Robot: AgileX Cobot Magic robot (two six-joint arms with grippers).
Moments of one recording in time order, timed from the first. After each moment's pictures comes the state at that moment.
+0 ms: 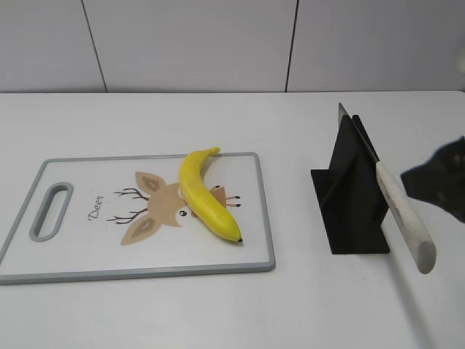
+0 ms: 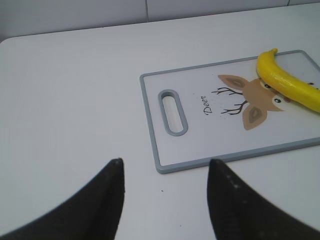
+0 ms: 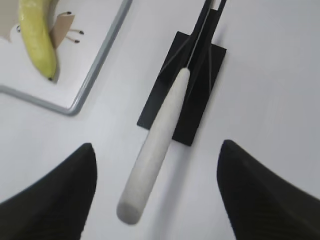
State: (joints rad) left arm -0.19 0.03 -0.51 -0.04 1.05 0.11; right arm 0.56 0.95 -0.69 -0.18 0.67 0.23
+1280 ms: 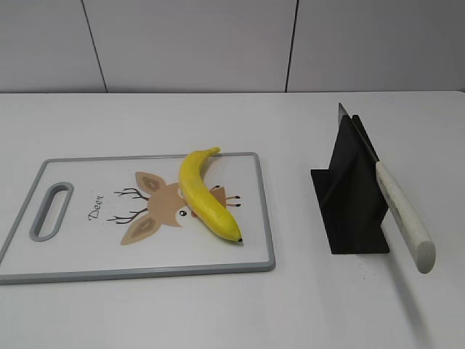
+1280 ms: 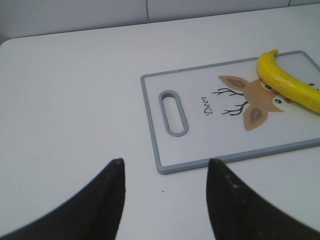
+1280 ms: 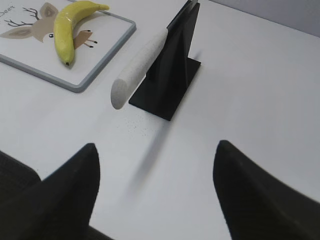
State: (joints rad) left arm -0.19 0.03 -0.51 -0.03 1.05 0.11; right arm 0.56 0.00 -0.45 -0.13 1.02 0.04
